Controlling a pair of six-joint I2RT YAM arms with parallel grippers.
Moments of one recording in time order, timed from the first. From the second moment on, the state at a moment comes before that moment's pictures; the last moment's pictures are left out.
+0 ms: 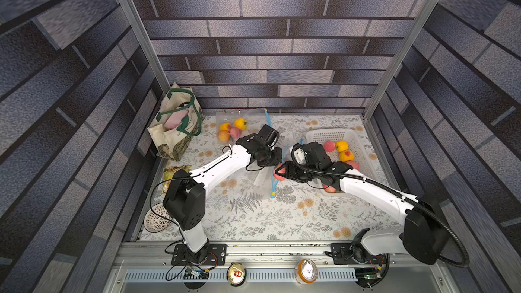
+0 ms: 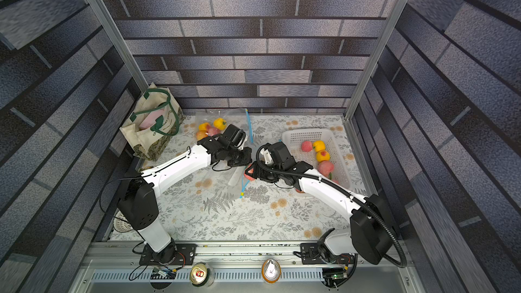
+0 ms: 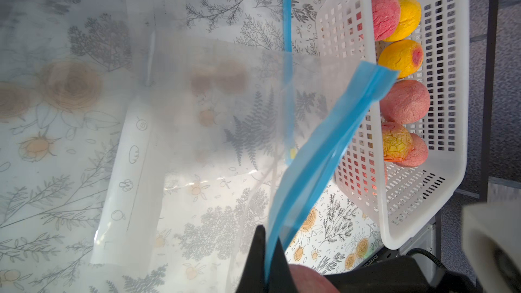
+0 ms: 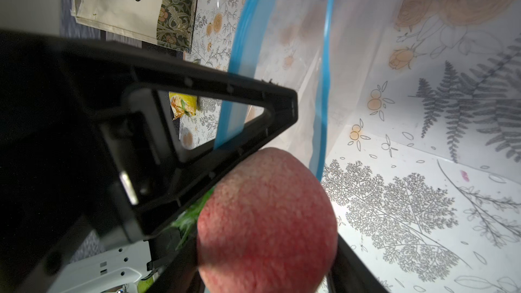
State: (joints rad) left arm -0.68 1.71 1.44 -0.68 0.23 -0.65; right arm 0.68 1.38 0.94 -0.30 -0.45 0.83
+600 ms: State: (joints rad) left arm -0.69 1.63 1.43 -0.73 0.24 -0.71; right arm 0.74 1.49 0.98 -0.28 -0.29 1.00
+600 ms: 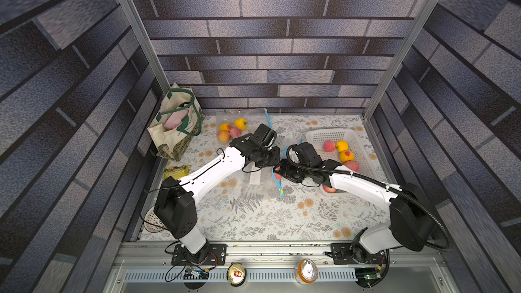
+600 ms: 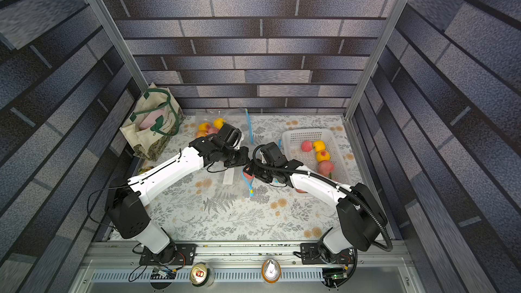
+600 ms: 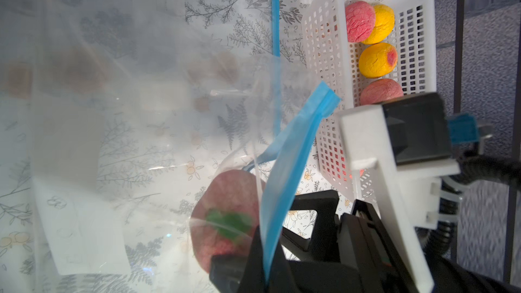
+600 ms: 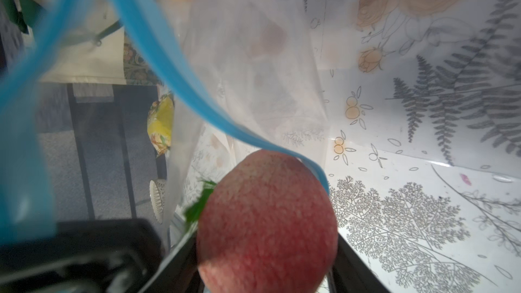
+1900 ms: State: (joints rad) left arm -0.60 1.49 1.32 -0.76 0.52 -0.94; right arm 0.95 1.36 0.81 -0.02 0.13 0.65
